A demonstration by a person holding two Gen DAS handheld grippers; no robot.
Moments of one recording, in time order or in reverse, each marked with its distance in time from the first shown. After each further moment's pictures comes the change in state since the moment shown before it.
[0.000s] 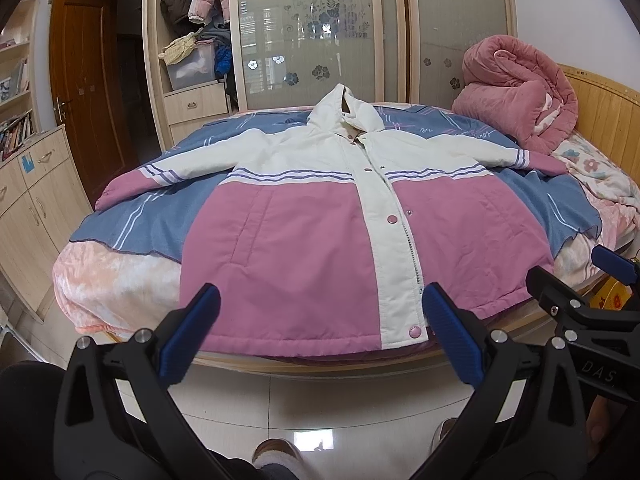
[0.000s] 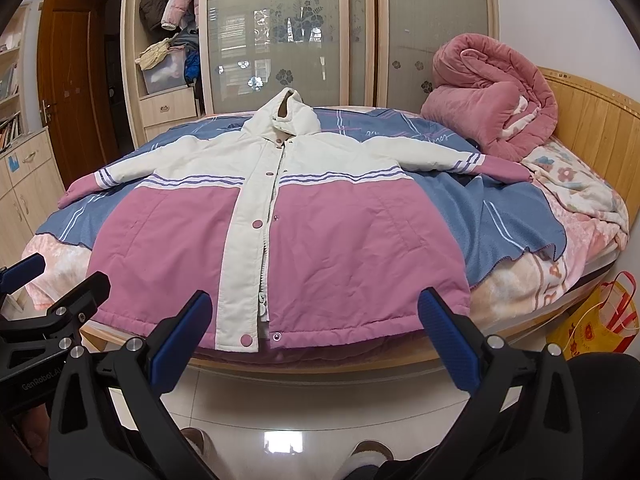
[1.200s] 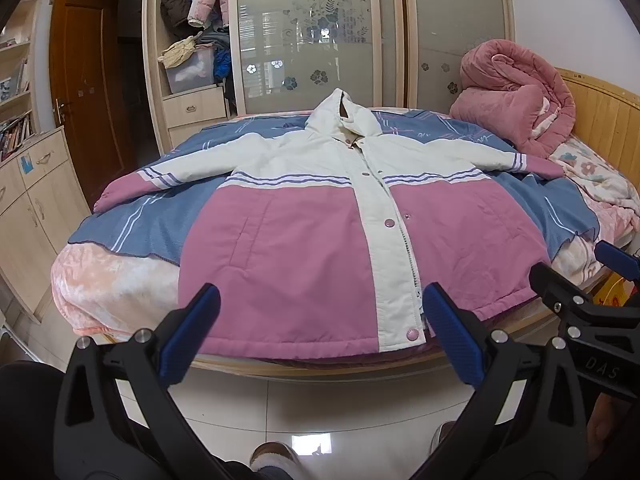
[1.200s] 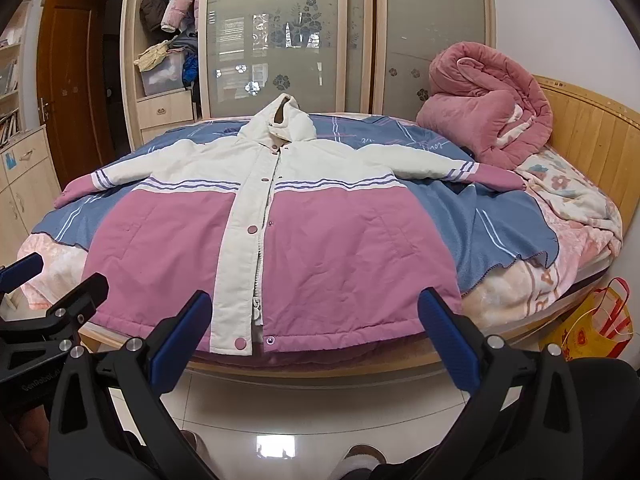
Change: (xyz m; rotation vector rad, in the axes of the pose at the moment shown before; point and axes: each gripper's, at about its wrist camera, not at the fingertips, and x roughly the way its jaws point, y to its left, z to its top) left arm -0.002 -0.001 0.001 0.009 0.007 0.000; right arm -0.011 0.001 0.003 0.021 -0.089 0.001
